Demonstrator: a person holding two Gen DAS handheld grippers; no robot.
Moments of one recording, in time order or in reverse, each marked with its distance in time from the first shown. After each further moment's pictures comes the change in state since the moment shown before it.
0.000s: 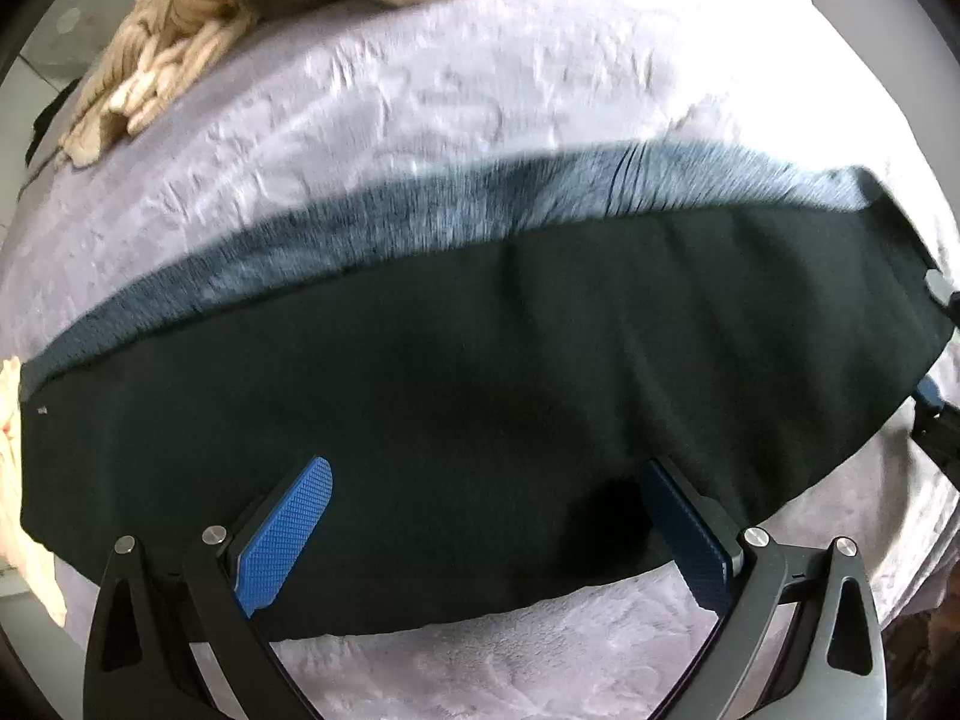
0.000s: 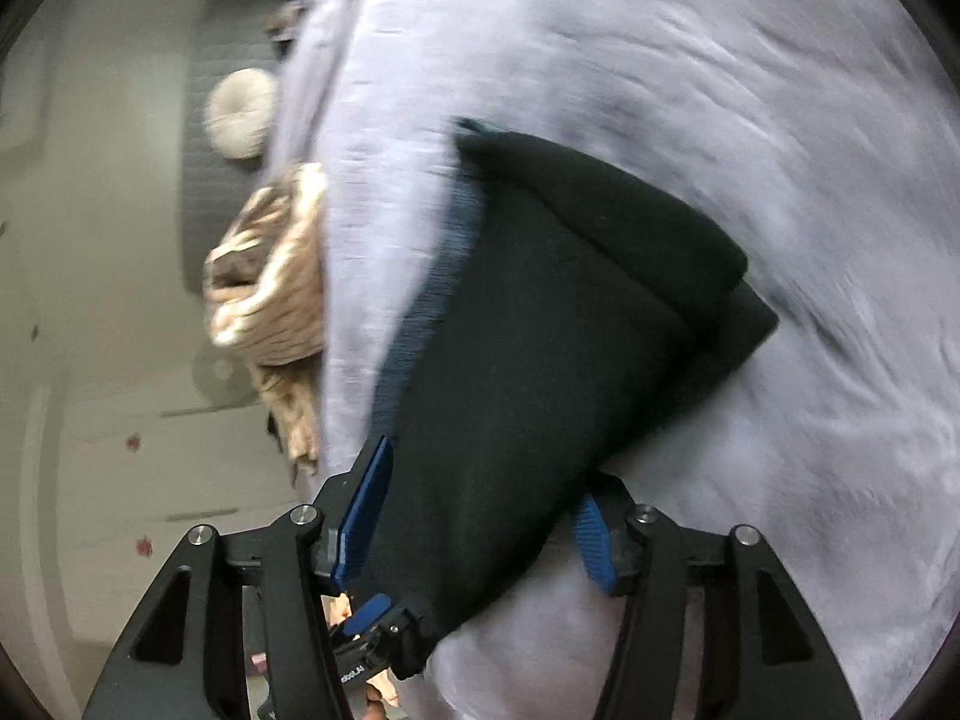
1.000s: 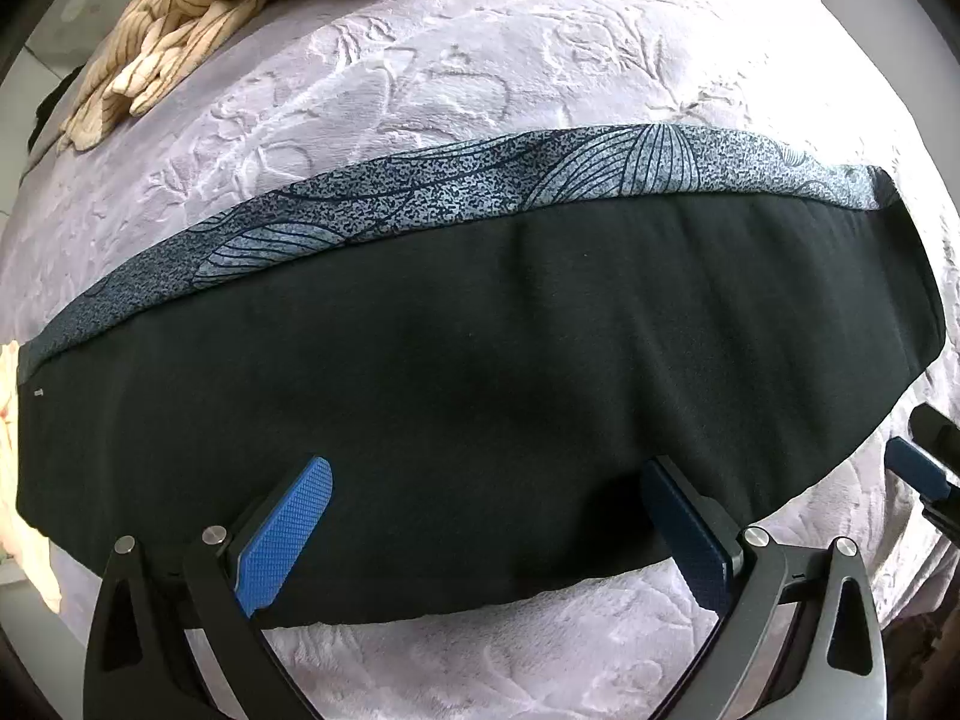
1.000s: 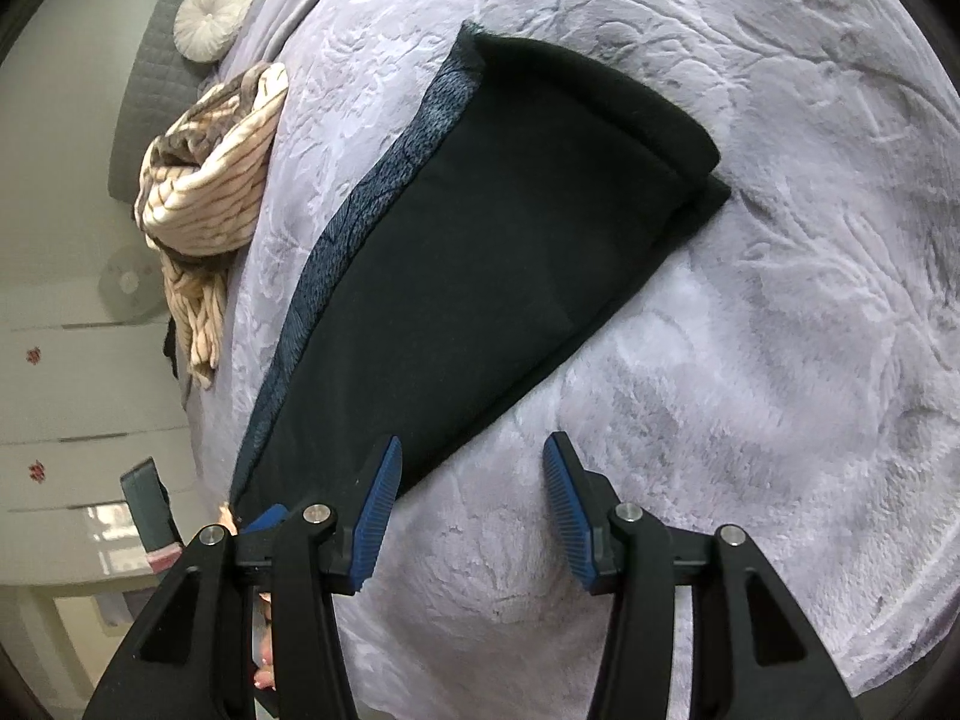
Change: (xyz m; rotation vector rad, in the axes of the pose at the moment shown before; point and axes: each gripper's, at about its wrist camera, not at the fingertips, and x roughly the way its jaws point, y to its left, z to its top) left arm 0.007 0.002 -0.007 -0.014 0.054 0.017; right arm -0.006 0.014 -0.045 -0.109 0.114 -0.279
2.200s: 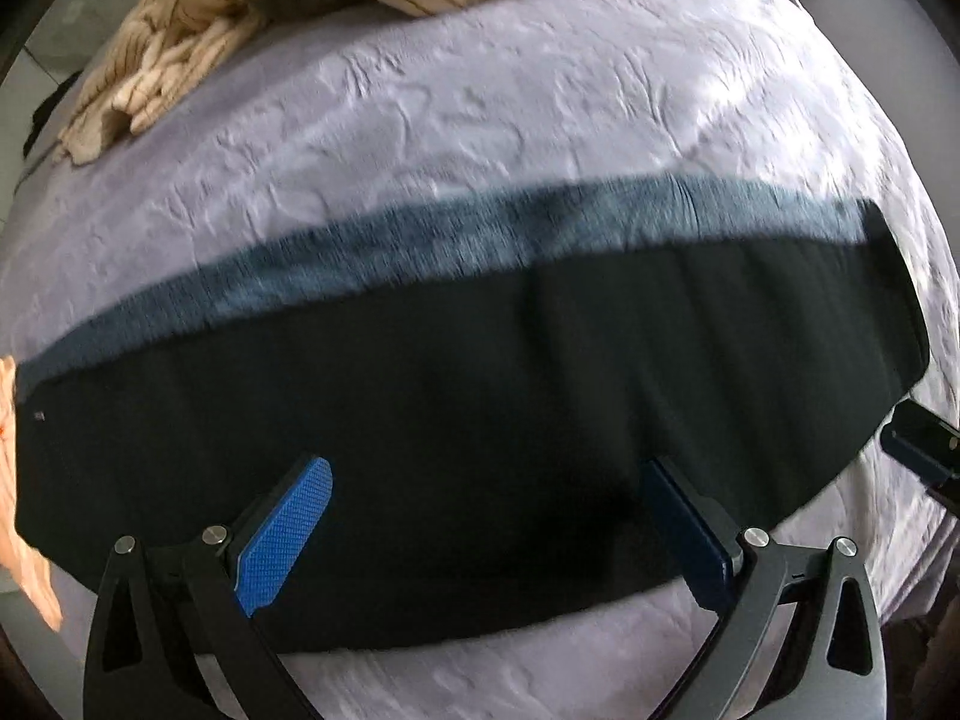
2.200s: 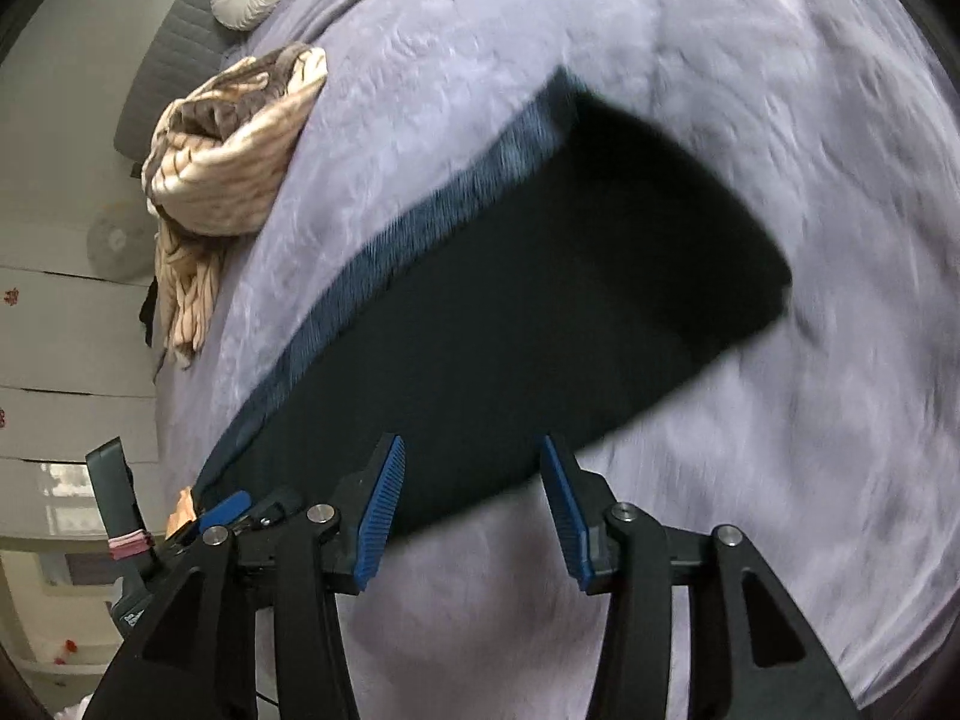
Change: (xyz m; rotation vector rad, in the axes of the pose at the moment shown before) left arm -0.014 0.015 0.002 0.000 -0.027 -0.042; right arm 0.006 0.038 0.011 -0.153 -0.024 -0.094
